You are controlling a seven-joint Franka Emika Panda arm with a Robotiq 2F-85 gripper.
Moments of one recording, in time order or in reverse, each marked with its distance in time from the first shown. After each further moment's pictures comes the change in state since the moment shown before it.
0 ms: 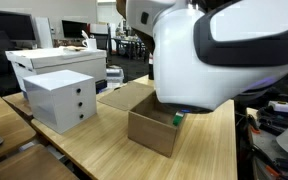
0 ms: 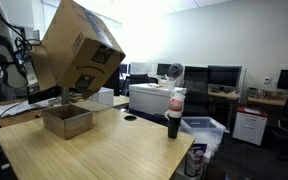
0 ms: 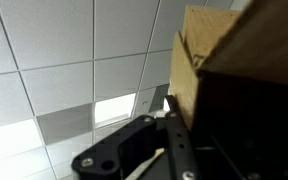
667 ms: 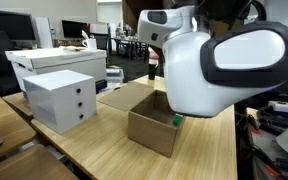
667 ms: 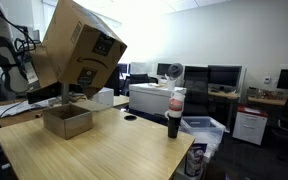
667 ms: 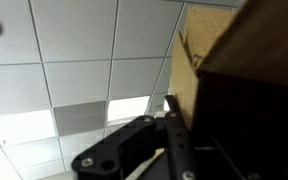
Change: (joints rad) arm 0.007 -0.018 -0.055 -0.111 -0.106 -0.020 -0.062
